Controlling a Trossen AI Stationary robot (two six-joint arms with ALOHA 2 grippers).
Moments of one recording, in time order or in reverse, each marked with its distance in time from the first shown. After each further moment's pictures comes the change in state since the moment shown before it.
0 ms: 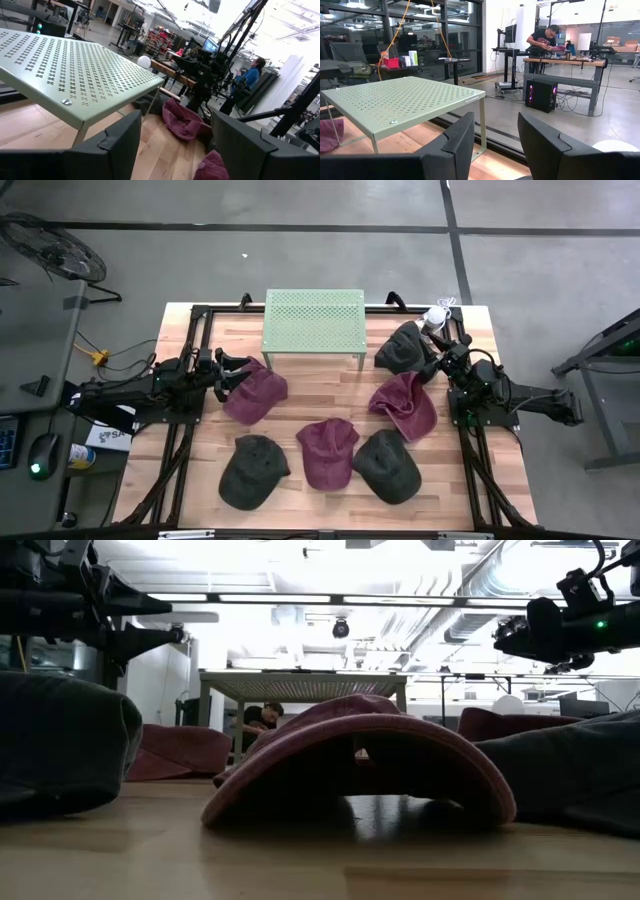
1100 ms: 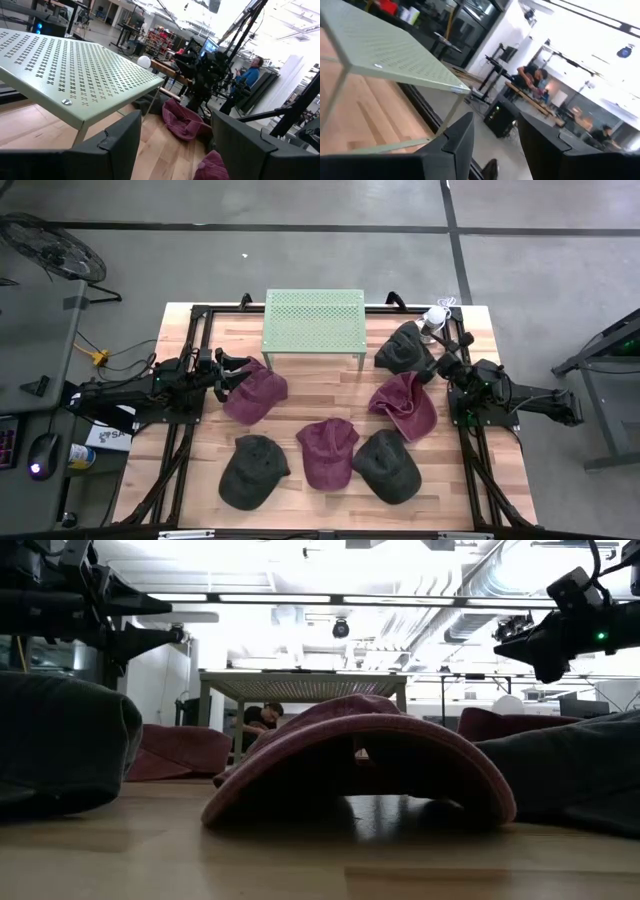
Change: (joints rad) left arm 0.000 0.000 0.000 0.000 0.000 0.000; right arm 0.000 0.000 0.000 0.008 -0.033 -0.606
